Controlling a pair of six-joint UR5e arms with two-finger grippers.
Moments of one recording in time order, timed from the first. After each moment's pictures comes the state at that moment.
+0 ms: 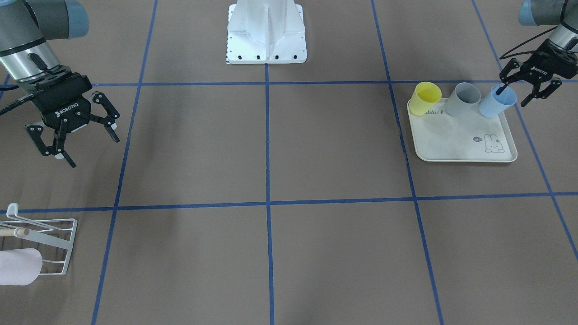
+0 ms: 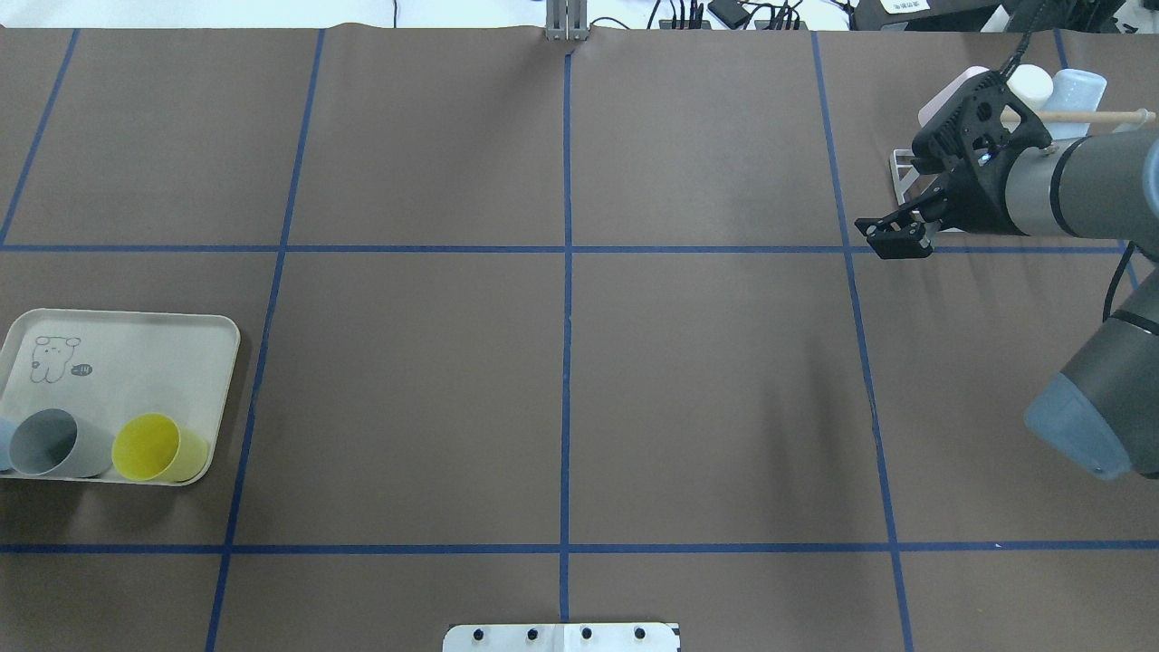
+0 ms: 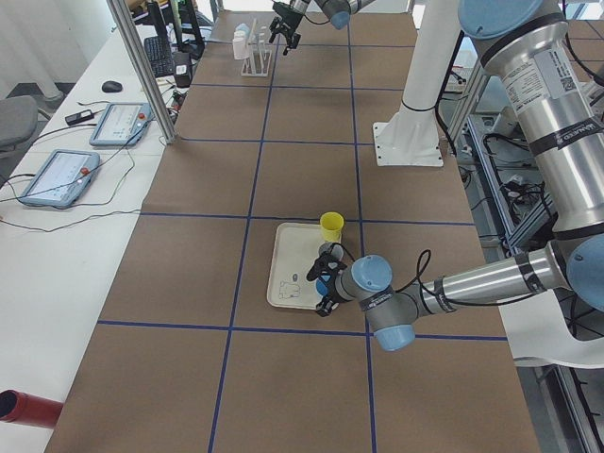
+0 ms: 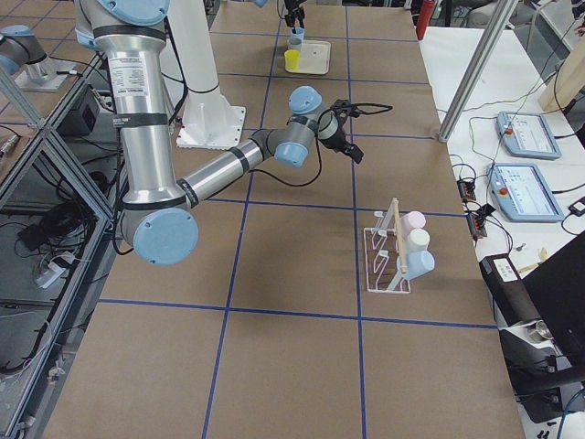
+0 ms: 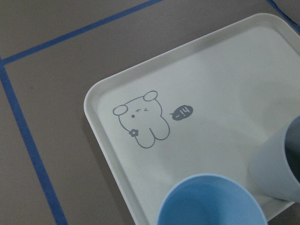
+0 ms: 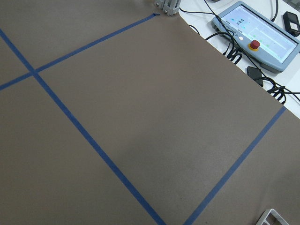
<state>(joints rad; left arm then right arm) -0.95 -1.13 -1.53 -3.03 -2.09 -0.50 0.88 -1.46 1.96 -0.98 1.83 0.24</state>
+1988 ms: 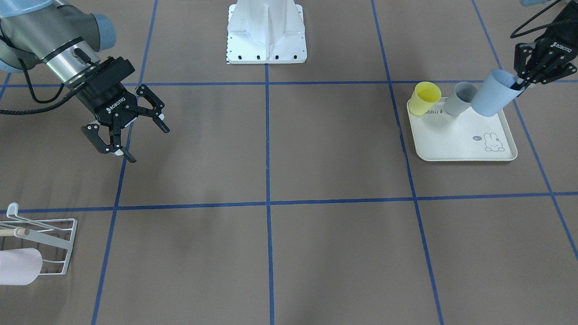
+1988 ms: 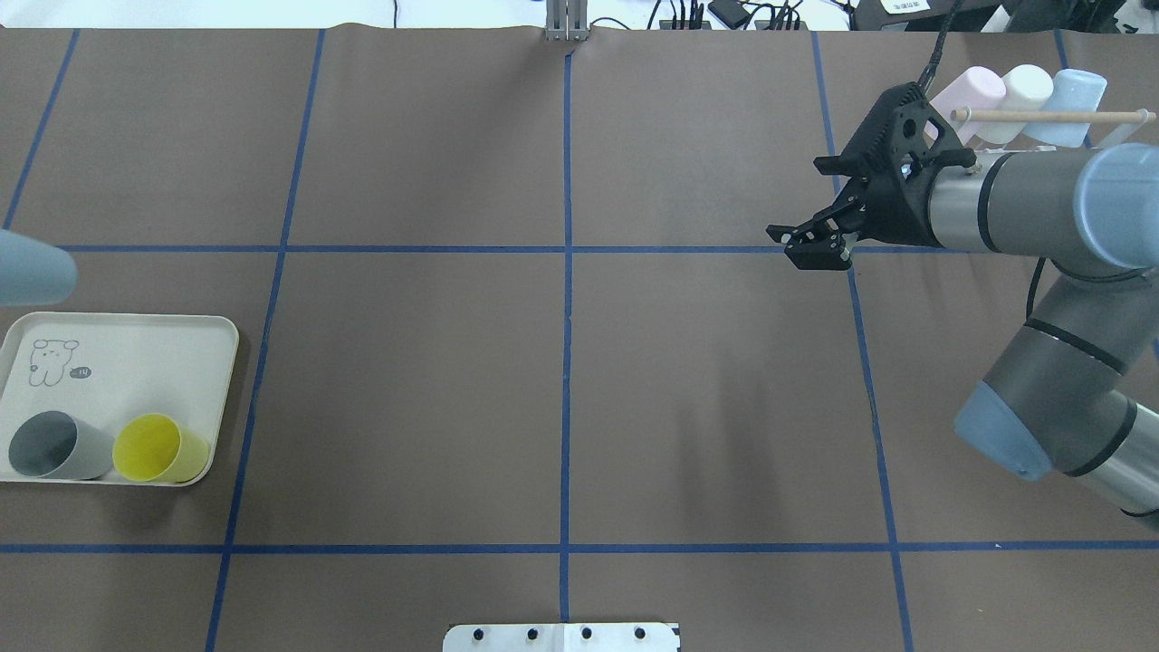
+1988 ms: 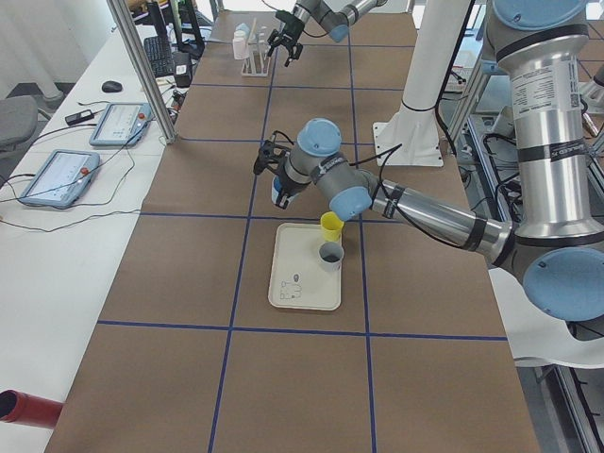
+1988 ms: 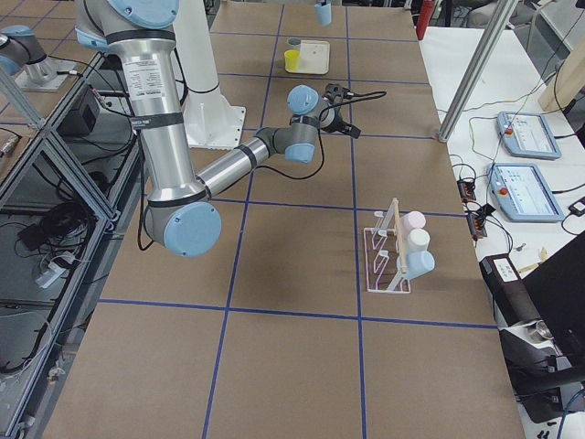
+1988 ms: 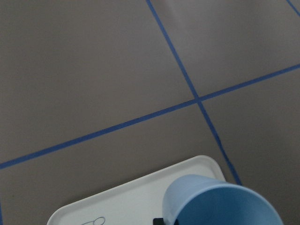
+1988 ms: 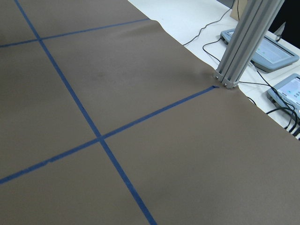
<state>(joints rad) -1.24 -1.44 -2.09 -2.14 -2.35 -0.73 0.78 -1.36 1.84 -0.63 1.82 0.25</state>
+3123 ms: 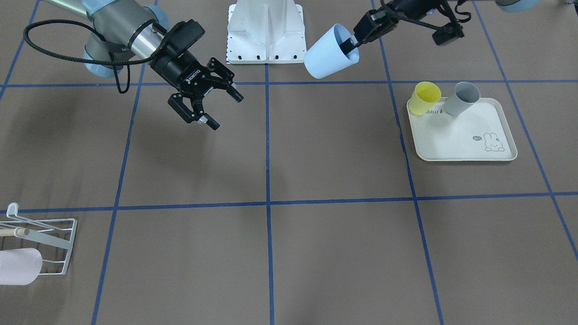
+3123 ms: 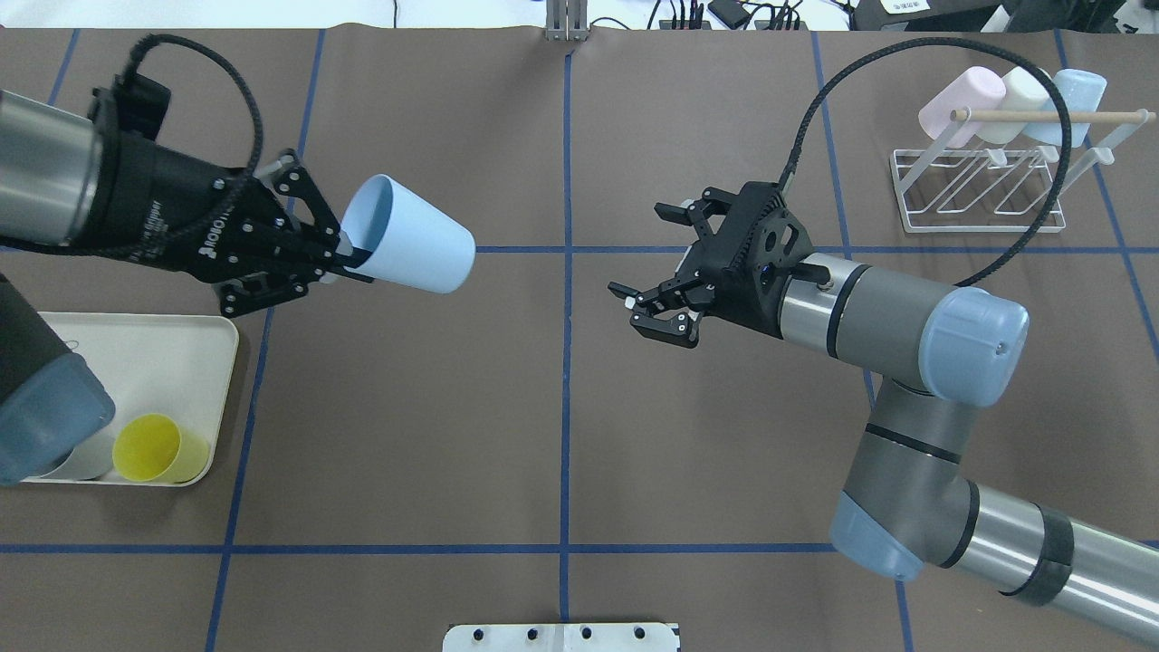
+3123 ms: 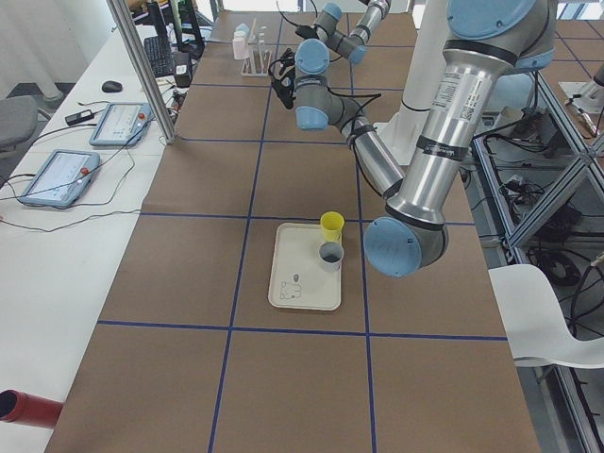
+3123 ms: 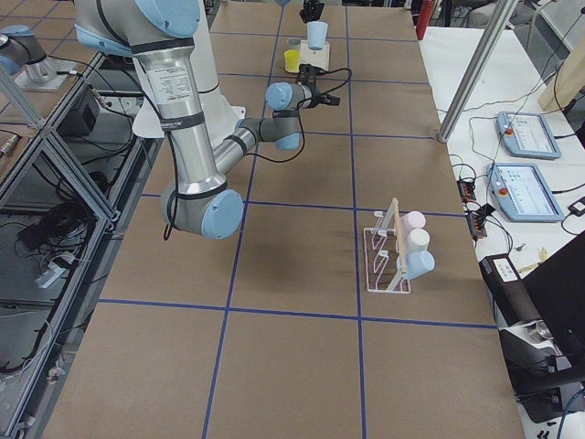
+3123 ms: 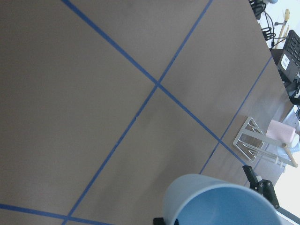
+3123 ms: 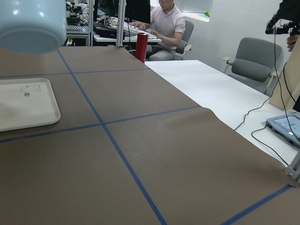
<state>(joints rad) -0.83 -1.93 -2.10 -2.24 -2.31 -2.19 0.51 -1.21 1.80 -0.43 1.53 0.24</state>
